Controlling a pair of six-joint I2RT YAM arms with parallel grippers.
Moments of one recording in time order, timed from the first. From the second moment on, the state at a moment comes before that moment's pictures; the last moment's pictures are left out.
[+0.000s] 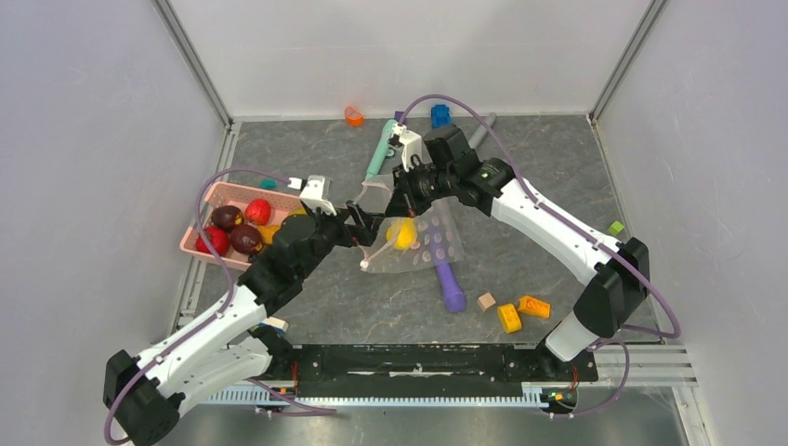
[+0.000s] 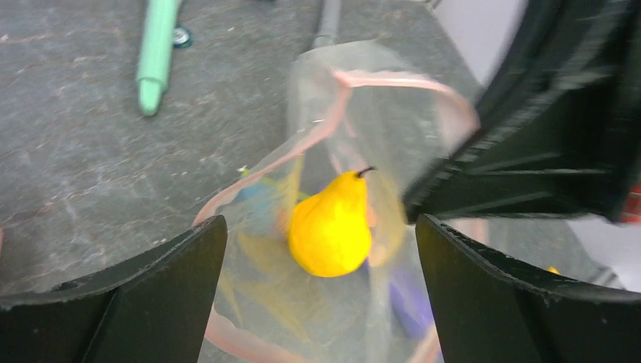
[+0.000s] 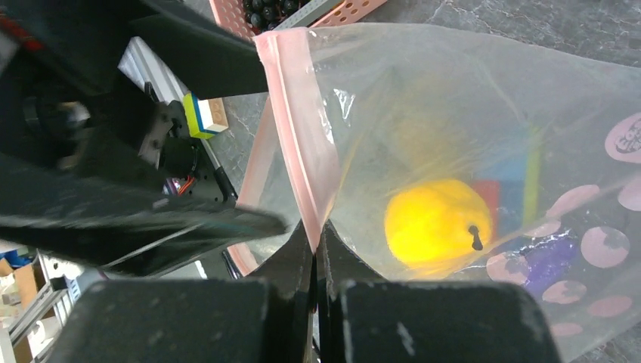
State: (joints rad) left arm -0.70 0.86 0.61 0.07 -0.19 -0.47; right arm 0.73 1.61 1.52 -0.57 -0.49 0.23
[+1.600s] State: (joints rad) left arm -0.05 1.03 0.83 -0.57 -0.26 -0.93; right arm 0.65 1.56 1.36 -0.51 -0.43 0.24
